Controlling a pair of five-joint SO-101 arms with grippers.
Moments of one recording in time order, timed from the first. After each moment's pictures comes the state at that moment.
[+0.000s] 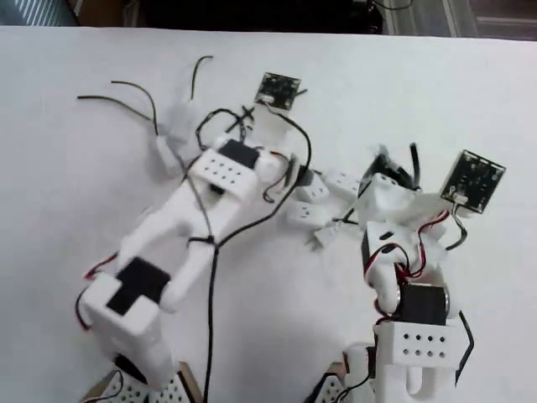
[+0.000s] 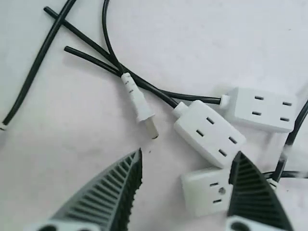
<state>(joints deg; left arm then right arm) 24.6 16.6 4.1 50.5 13.8 2.0 -68.5 60.8 38.7 -20.9</state>
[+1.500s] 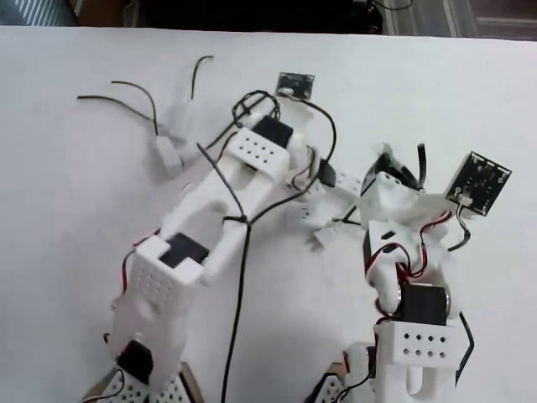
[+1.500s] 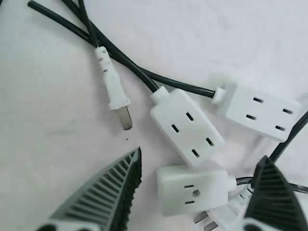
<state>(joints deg) 26.3 35.7 -26.8 73.6 24.5 2.1 -68.5 60.8 38.2 -21.7</state>
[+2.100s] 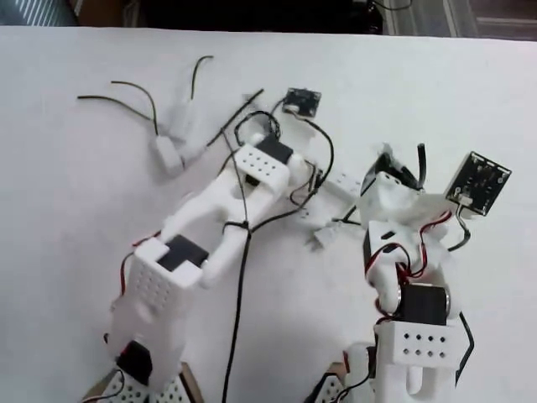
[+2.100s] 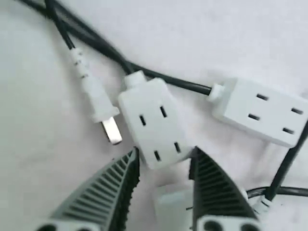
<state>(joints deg) 26.9 35.4 -13.7 58.7 16.4 2.1 -68.5 60.8 38.2 -21.7</state>
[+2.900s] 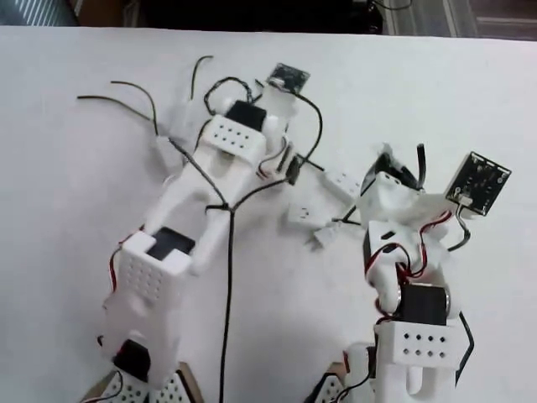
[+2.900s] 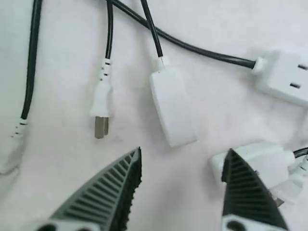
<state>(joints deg) 20.3 35.7 -30.6 79.6 2.6 2.1 -68.5 60.8 38.2 -21.7</state>
